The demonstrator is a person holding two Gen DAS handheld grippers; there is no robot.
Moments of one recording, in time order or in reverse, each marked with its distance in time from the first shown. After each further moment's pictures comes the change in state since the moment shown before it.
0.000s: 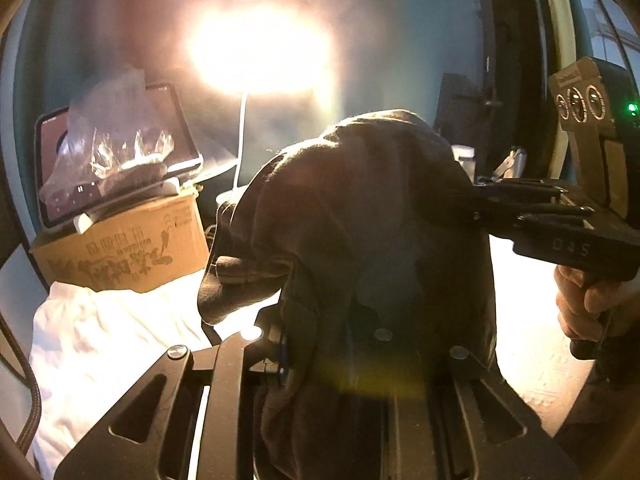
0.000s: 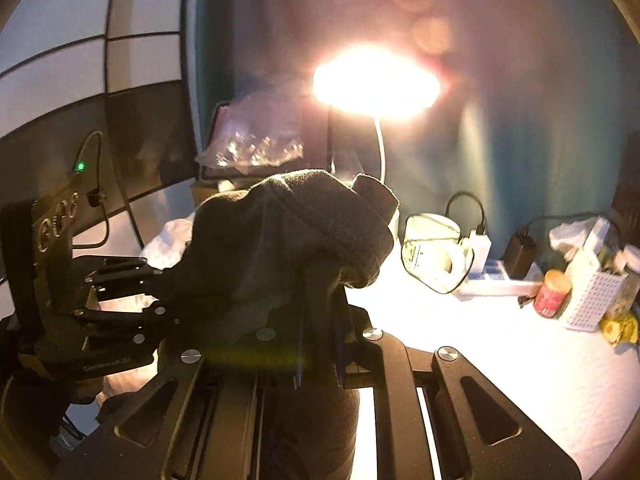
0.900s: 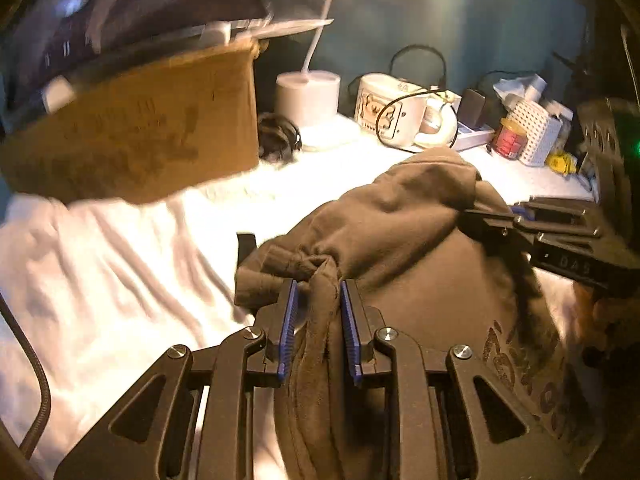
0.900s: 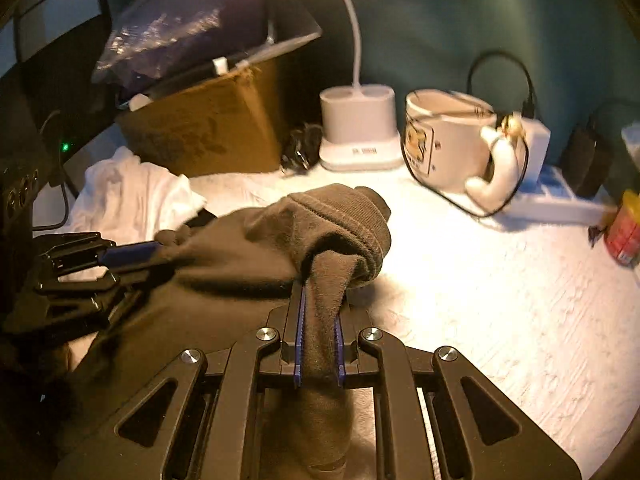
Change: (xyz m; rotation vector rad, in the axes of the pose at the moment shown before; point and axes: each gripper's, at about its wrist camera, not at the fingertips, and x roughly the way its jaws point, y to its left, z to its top) left arm 0.109 0.080 -0.029 -0.195 0.314 0.100; right arm 0.147 -0.067 -0.042 0.111 0.292 0.055
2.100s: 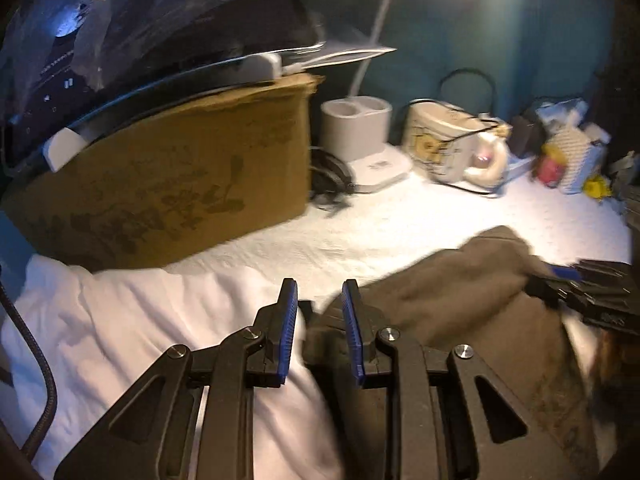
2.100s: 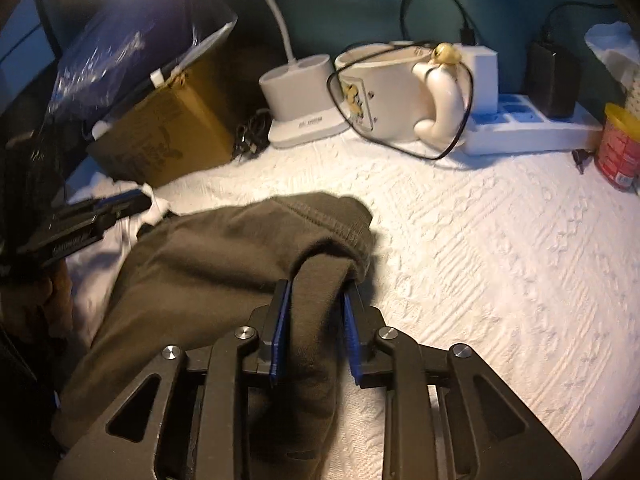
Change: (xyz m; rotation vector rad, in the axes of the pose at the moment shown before) left arm 0.001 0.024 0.041 0.005 -0.027 0.092; right arm -0.003 -0.051 -0.010 0.185 0.025 0.015
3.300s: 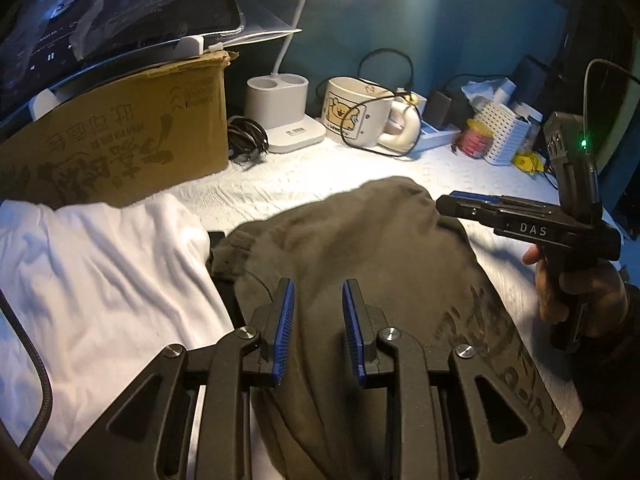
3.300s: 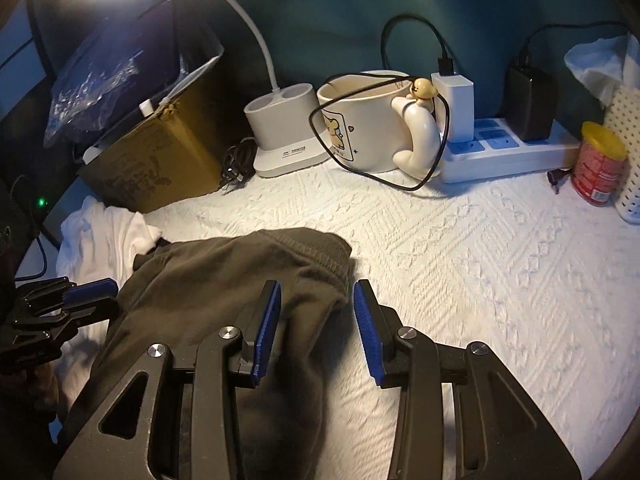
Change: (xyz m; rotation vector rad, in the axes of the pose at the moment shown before) left arm -0.032 -0.034 -0.038 0.017 0.048 -0.198; right arm -0.018 0.008 0.003 0.009 -0.052 -0.055
